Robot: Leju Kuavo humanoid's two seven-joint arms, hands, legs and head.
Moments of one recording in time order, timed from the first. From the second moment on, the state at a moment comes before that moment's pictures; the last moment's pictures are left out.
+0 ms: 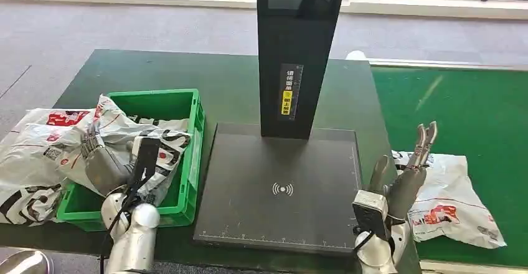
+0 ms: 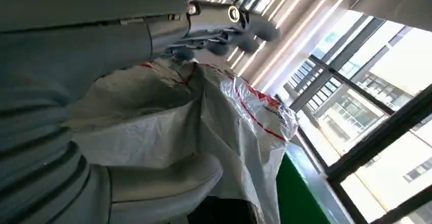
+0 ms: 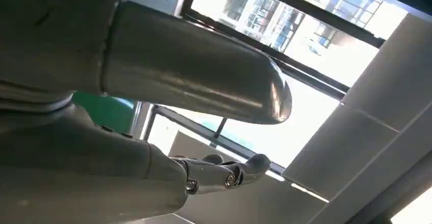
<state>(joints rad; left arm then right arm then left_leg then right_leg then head) -0.25 -0.32 0.36 -1.16 -1.09 0.70 -0.36 -0.05 0.18 0.06 -1.49 0.39 -0.70 -0.70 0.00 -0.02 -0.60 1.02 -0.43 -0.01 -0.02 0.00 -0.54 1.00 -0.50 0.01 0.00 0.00</state>
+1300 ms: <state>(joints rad) 0.01 -0.27 -0.09 -1.64 -0.14 0.35 -0.70 -0.44 0.13 -0.96 -0.78 1.49 -0.70 -0.31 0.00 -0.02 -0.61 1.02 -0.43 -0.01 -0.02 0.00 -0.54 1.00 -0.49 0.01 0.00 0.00</state>
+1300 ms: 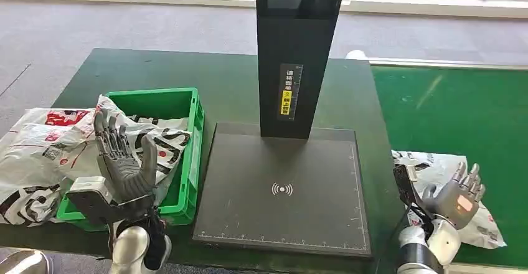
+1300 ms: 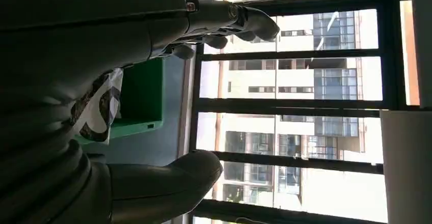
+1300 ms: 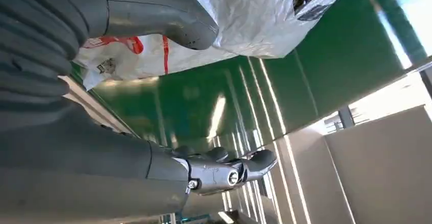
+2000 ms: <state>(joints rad) 0.02 -0.27 -0.09 -1.65 -0.14 0.35 -0.70 -0.45 0.12 -0.98 -0.73 1.49 -0.70 -0.31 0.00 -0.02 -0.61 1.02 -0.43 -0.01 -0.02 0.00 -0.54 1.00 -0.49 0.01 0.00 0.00</state>
